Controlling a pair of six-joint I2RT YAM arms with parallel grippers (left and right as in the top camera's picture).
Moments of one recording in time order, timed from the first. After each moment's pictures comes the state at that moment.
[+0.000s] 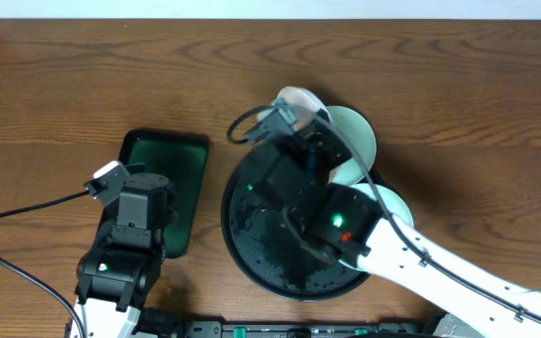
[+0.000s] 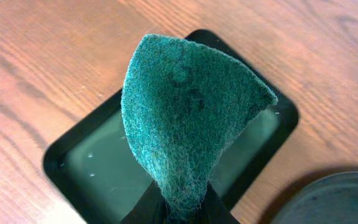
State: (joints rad) left arm -0.19 0.81 0.72 -0.82 -0.45 -0.70; right arm 1.02 1.49 1.33 -0.51 1.13 -0.35
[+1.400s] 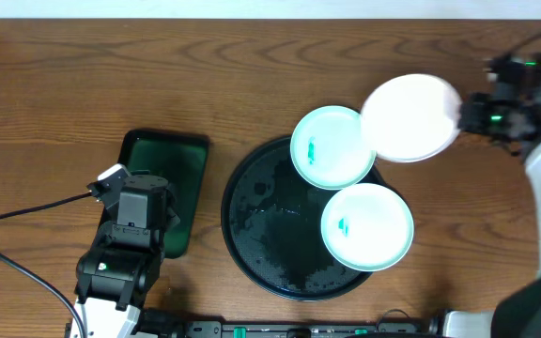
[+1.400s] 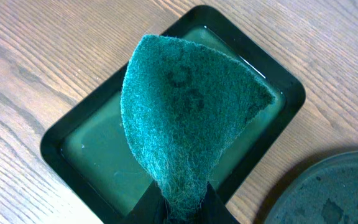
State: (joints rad) left arm -0.18 0.81 0.72 -0.86 -0.39 -0.69; right arm -0.28 1.57 1.33 -0.72 -0.35 0.06
